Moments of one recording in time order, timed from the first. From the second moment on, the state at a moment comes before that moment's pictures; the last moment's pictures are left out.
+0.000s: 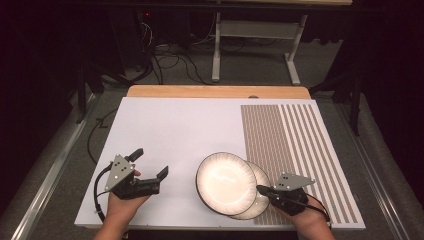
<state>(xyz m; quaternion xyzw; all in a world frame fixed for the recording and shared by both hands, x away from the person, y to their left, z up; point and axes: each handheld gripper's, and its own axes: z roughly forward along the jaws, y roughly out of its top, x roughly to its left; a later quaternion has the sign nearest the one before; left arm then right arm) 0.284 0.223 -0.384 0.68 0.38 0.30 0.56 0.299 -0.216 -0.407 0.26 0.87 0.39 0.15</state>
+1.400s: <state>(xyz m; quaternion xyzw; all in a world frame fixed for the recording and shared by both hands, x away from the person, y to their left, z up) 0.282 0.224 -0.383 0.67 0.38 0.31 0.56 0.300 -0.232 -0.403 0.28 0.86 0.39 0.16</state>
